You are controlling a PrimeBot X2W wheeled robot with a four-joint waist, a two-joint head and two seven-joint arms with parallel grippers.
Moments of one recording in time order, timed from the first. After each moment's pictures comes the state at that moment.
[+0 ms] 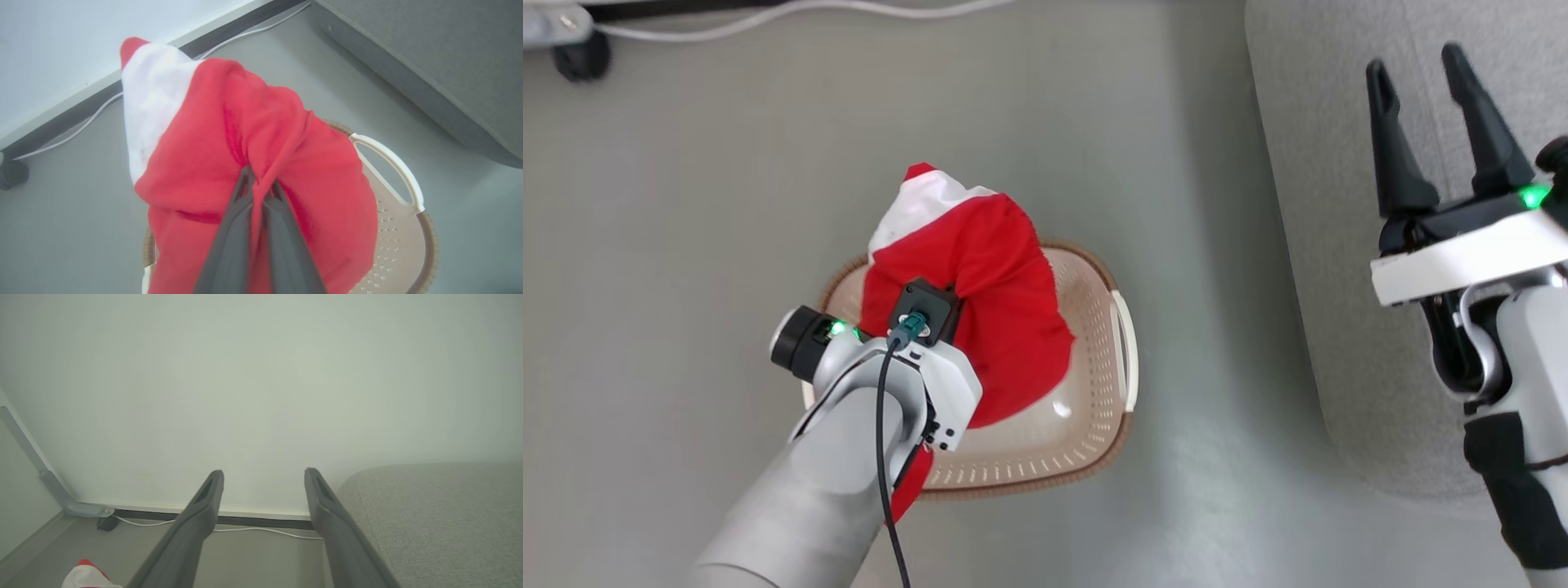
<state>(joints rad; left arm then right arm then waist) -0.80 0.04 -0.88 1.10 -0.48 0.04 -0.25 -0.64 -0.26 0.24 0.31 0.43 0.13 -0.26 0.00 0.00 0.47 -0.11</state>
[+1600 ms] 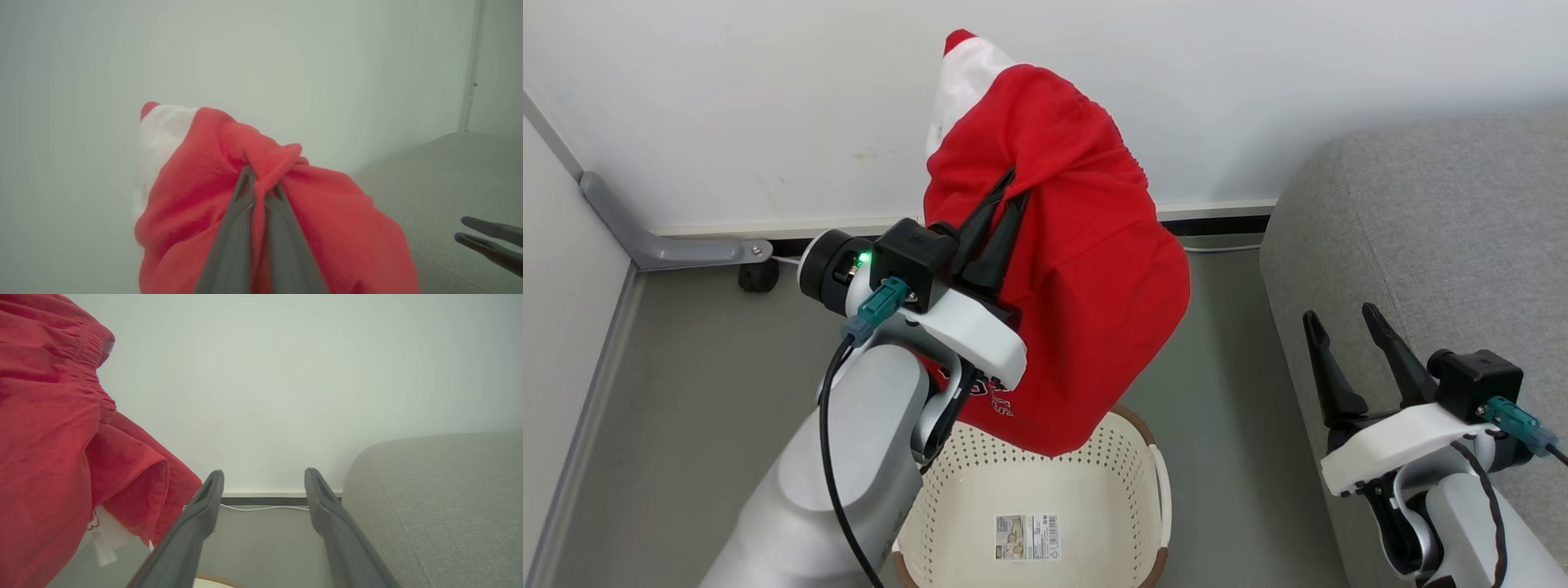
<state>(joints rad) -0.65 0.05 -0.52 0.47 -0.33 -0.02 -0.25 -0.33 -0.17 0.24 0.47 0.40 0.13 -0.26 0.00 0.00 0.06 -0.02</state>
